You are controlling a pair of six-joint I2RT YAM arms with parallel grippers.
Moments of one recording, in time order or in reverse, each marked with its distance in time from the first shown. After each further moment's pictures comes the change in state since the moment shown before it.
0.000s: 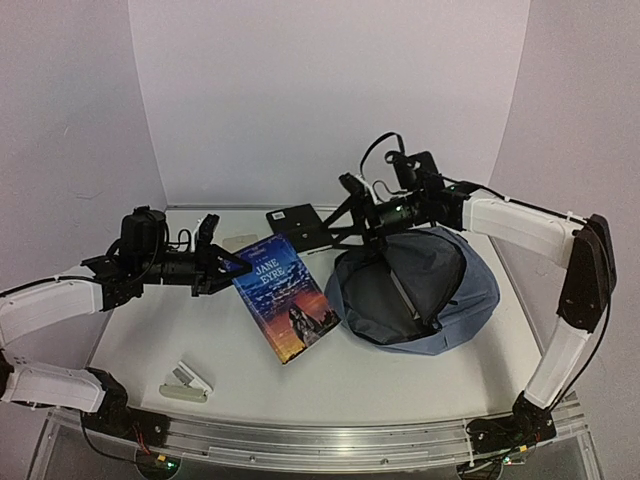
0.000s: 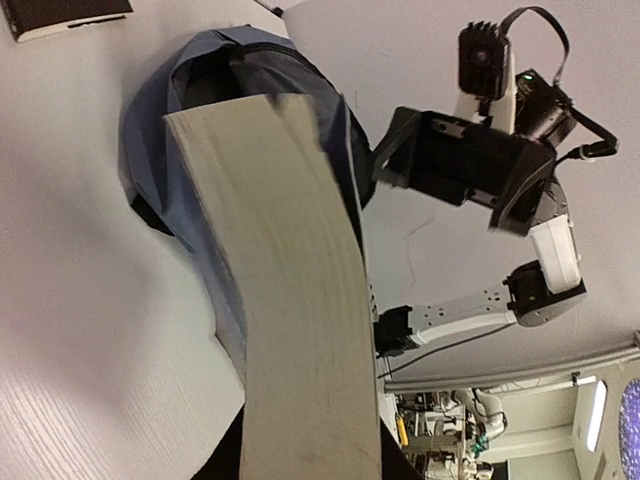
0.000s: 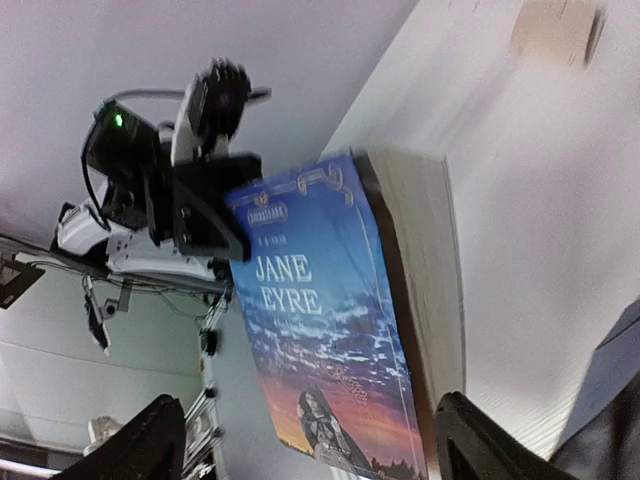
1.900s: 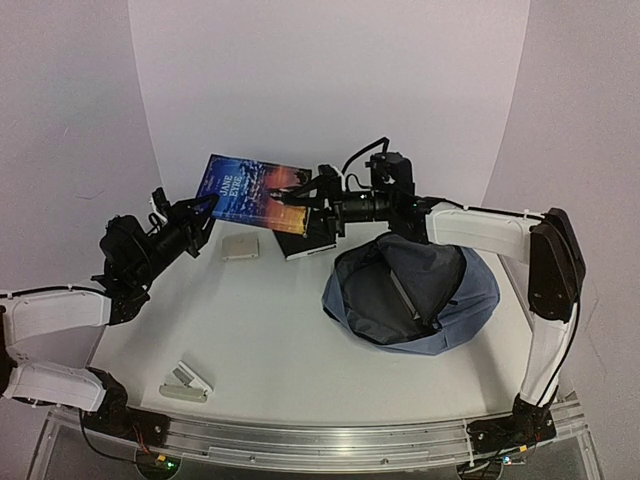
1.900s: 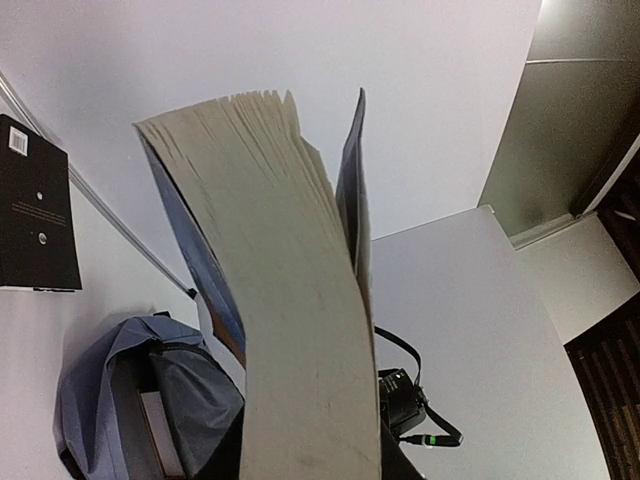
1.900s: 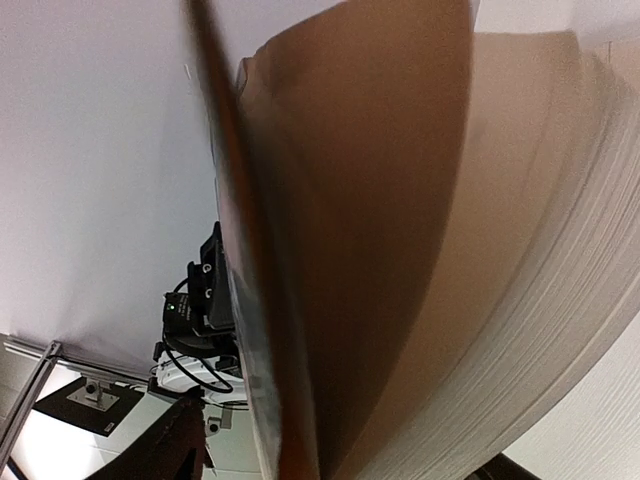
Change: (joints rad) left arm 0.014 0.035 -0.148 0.750 -0.587 -0.408; right arm 0.065 0.177 0.059 0.592 0.123 0.643
